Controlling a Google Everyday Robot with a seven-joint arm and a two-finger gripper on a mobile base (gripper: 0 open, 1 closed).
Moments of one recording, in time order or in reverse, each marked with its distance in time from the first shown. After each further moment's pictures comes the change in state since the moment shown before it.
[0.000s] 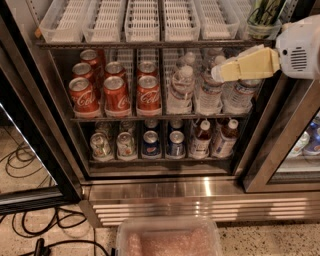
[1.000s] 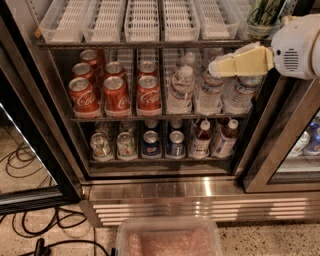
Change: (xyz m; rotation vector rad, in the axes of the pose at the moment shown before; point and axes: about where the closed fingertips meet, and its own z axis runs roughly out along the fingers) arm -0.010 -0.007 0.009 0.051 -0.078 -0.041
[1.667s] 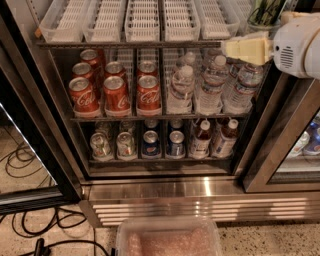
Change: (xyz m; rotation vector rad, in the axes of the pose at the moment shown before) arm -0.008 -0.032 0.003 0.181 -0.095 0.021
